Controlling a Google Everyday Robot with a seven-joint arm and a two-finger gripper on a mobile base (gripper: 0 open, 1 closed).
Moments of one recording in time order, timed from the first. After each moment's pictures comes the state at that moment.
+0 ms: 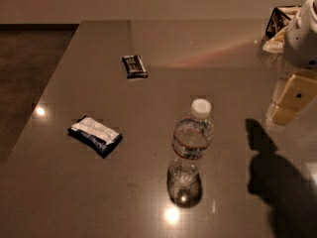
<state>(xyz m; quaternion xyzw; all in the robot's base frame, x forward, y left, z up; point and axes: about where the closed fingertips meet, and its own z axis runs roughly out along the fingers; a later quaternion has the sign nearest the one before) 0.438 -0.217 0.976 -0.60 0.78 -0.03 0.16</state>
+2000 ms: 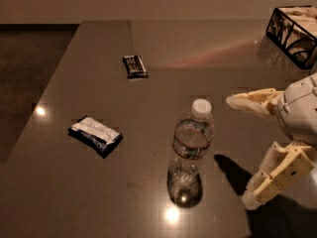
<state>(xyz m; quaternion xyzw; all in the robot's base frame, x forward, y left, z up) 0.335 -0.132 0.943 -0.61 0.70 0.24 0.30</state>
